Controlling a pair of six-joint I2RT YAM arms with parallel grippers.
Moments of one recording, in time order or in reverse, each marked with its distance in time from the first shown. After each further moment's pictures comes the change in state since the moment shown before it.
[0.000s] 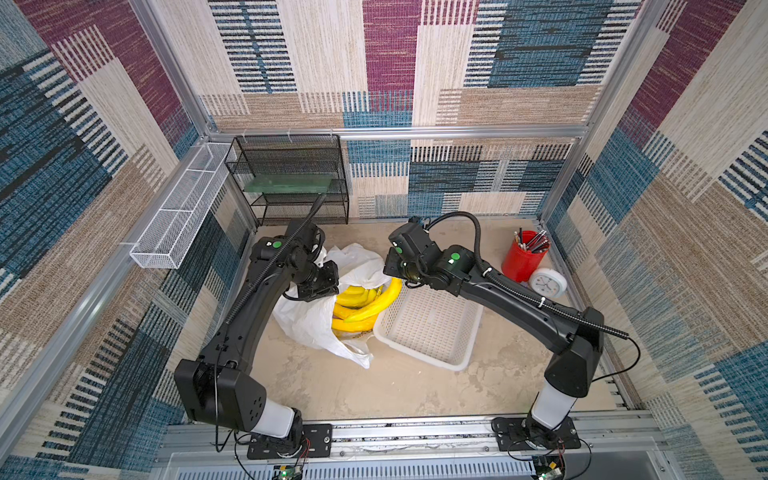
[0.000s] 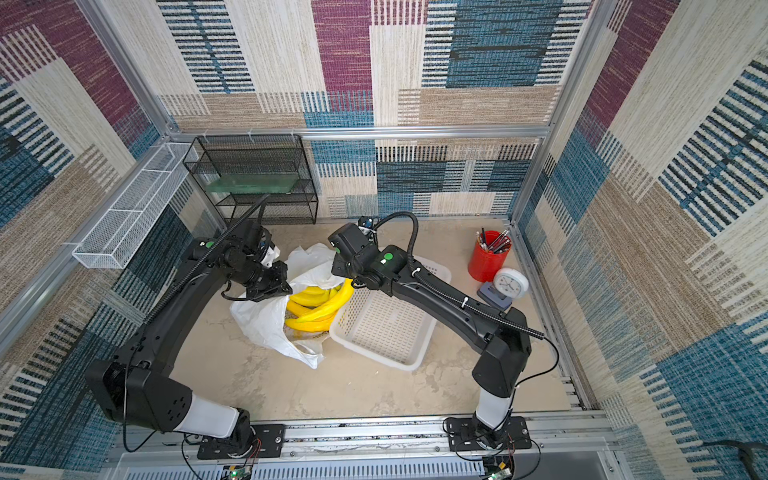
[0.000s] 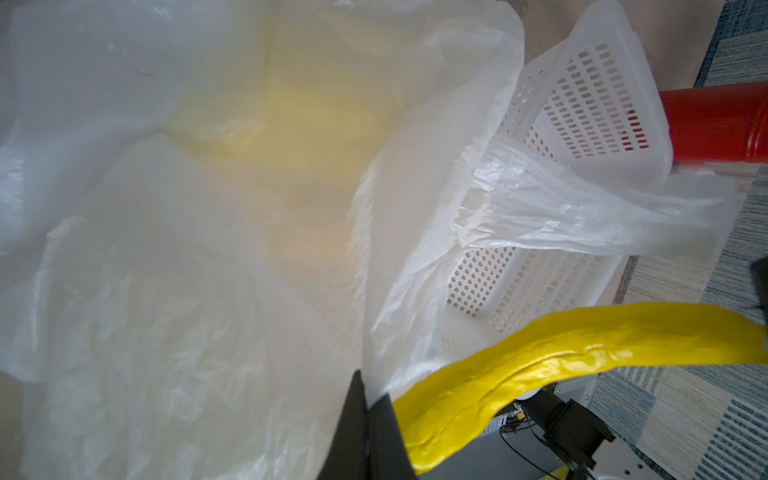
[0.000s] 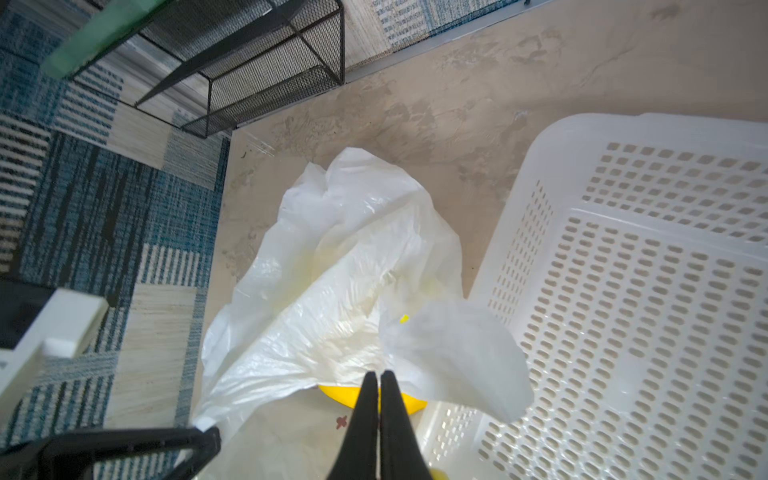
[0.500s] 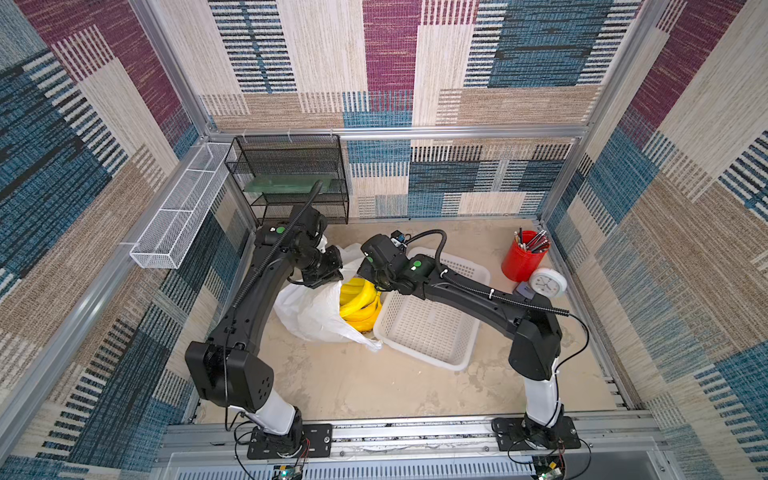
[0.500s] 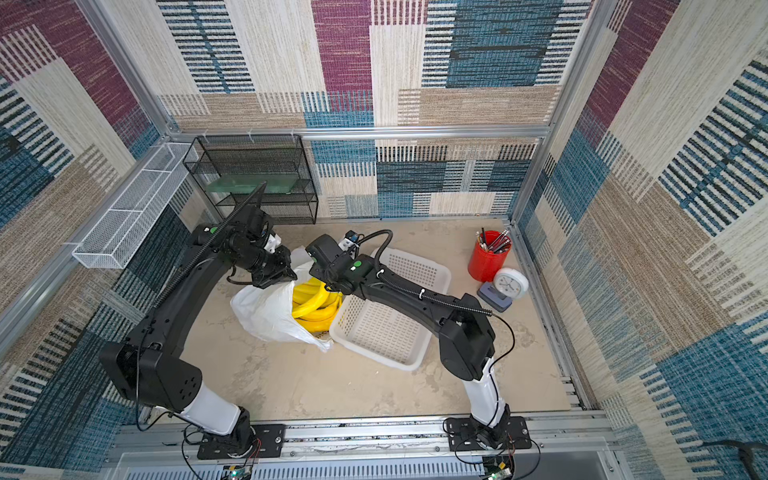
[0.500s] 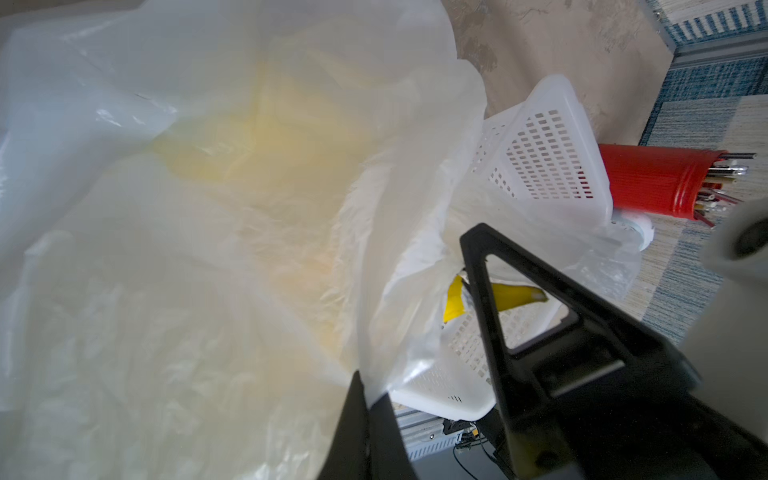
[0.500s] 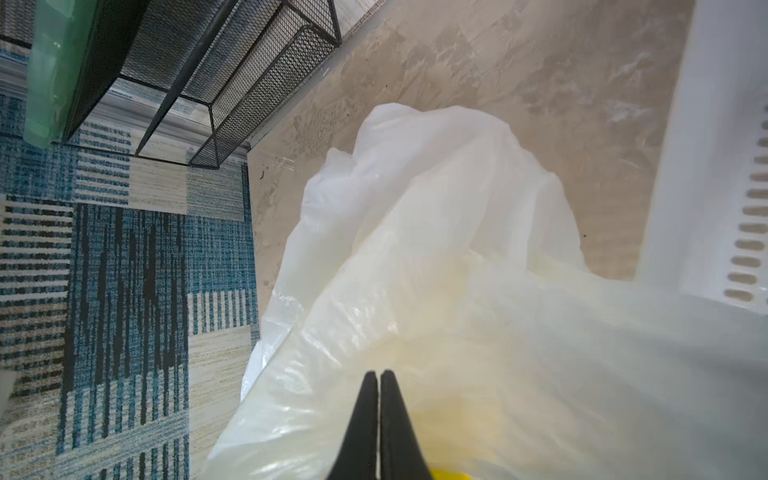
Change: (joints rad) left arm 0.000 0.111 0.156 -0.008 0.024 -0.106; right arm 0.046 0.218 0.057 0.178 -0.030 0.285
